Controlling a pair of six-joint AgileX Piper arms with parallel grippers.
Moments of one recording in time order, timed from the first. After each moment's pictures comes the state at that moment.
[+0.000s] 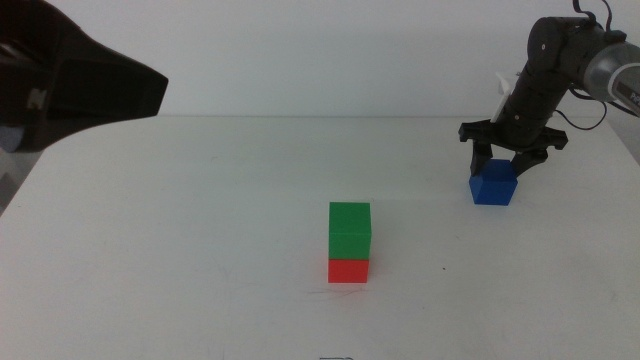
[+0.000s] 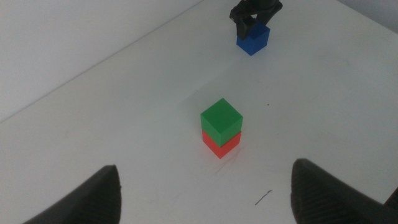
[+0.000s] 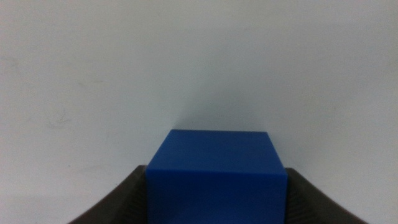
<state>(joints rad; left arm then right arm) -0.42 0.97 -1.42 -0.24 1.15 0.31 0.11 2.37 -2.13 0.08 1.24 0.14</state>
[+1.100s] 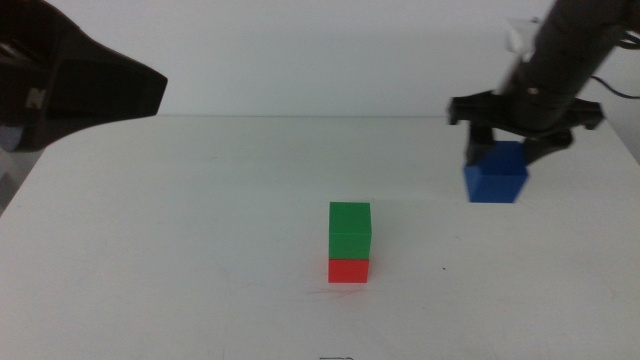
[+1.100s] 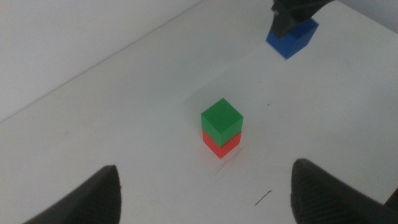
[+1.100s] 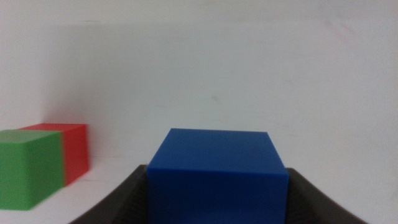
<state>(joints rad) -0.42 0.97 -1.42 -0.24 1.15 0.31 0.36 1.76 -1.65 -0.04 1.24 0.38</state>
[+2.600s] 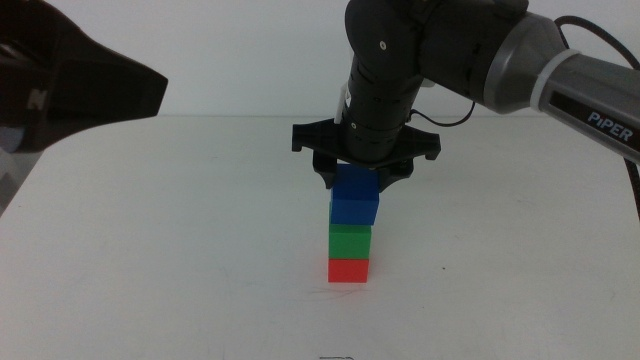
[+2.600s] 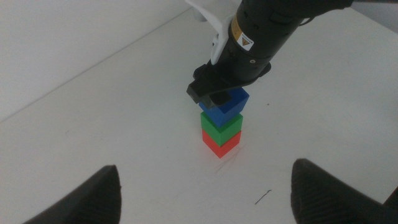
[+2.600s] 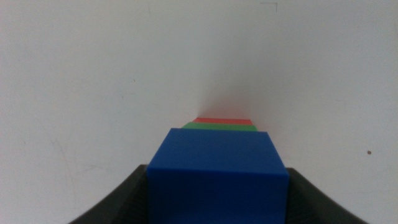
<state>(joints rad) -0.42 0.97 -1.42 -0.24 1.15 0.31 0.71 2.00 -1.91 -0.11 1.24 0.74</state>
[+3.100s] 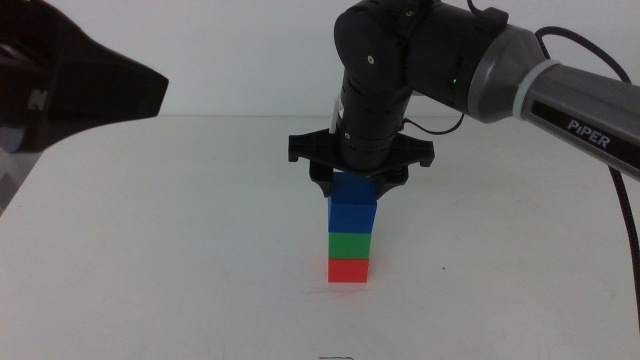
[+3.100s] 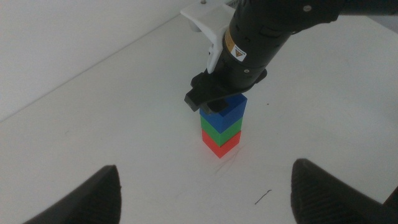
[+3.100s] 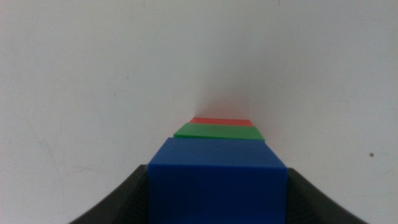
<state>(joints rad) -0.42 0.97 -1.42 -0.24 1.15 0.31 0.72 2.03 -1.91 -0.13 1.24 0.74</state>
